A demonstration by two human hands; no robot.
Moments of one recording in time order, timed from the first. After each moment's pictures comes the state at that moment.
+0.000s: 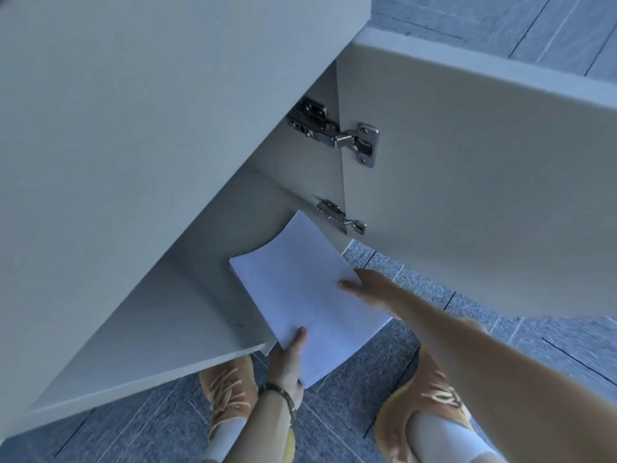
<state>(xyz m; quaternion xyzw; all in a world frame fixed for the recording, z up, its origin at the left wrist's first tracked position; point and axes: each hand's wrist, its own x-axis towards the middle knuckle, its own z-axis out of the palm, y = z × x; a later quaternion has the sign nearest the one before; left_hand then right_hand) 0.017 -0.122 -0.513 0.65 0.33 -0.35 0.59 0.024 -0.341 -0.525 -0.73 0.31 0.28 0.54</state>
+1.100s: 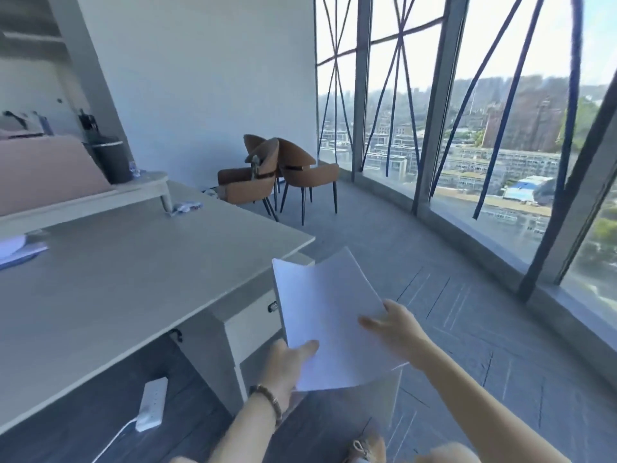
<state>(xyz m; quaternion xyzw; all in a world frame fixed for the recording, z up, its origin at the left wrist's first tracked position) -0.189 -0.085 0.063 0.71 -0.06 -0.24 0.66 -0.262 -0.299 0.081 -0.82 0.32 -0.10 0.46</state>
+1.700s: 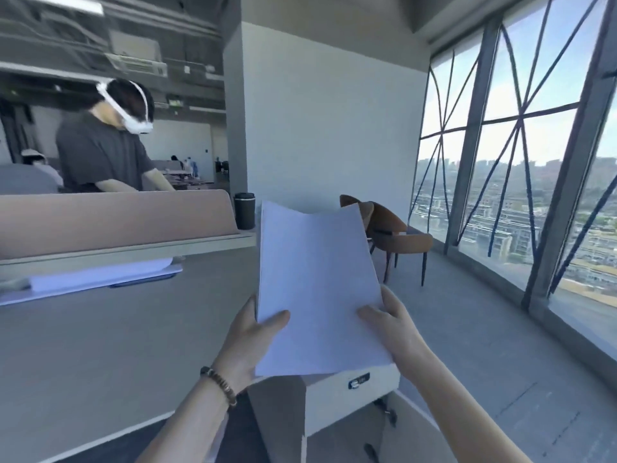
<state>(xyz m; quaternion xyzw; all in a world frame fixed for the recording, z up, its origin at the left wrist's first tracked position) -0.113 0.076 0.232 0.67 -0.15 -0.01 0.73 -0.145 -0.158 0.243 -0.74 0.01 -0.13 0.66</state>
